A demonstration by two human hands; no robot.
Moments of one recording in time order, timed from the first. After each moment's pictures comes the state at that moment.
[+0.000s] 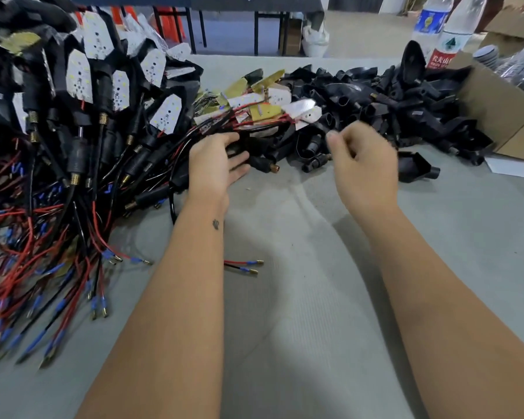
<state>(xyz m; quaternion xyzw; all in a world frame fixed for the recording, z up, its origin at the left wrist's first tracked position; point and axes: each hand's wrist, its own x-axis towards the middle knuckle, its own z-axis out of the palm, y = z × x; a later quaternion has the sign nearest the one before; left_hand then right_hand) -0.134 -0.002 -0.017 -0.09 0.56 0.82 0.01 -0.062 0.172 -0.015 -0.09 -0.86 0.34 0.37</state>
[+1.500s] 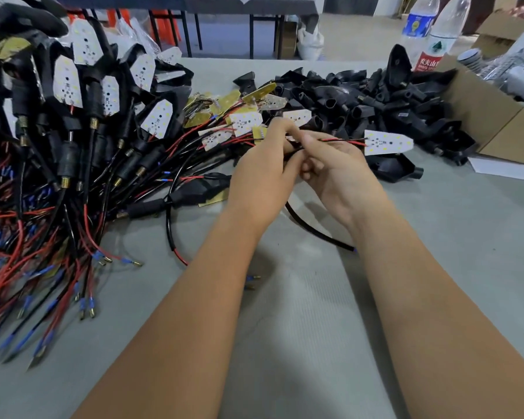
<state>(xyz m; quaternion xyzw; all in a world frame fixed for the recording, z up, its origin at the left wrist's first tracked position) -0.082 0.046 -0.015 0.27 0.83 0.45 -0.19 -0.058 0.166 -0.006 -0.01 -0.58 0.81 0.10</state>
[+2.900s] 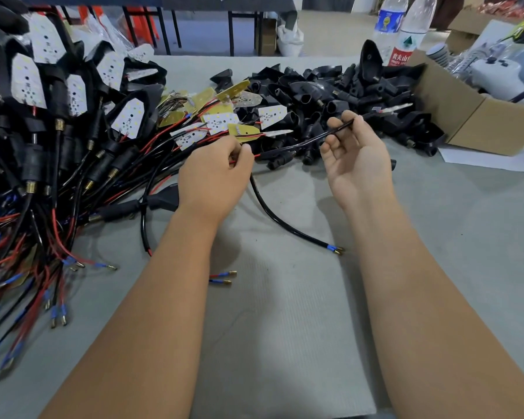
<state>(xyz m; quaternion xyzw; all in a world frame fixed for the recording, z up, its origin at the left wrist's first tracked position) -0.099 0.024 -0.024 0.17 0.89 0.37 -0.22 -0.056 0.207 -0.003 -0.10 -0.37 0.89 0.24</state>
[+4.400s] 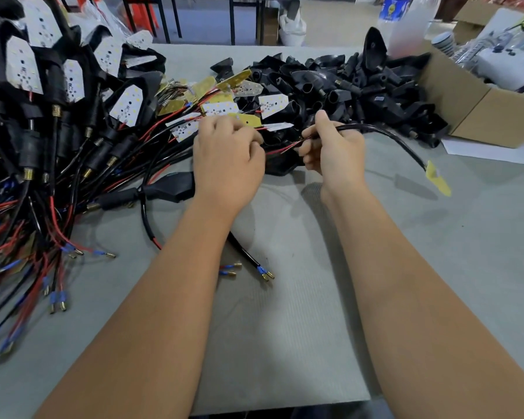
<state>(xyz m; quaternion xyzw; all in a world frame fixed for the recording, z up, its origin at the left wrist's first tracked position) -0.096 0.039 -0.022 0.21 0.90 0.26 -0.27 -0.061 0.183 -0.011 -0.17 -0.62 0.72 0.25</state>
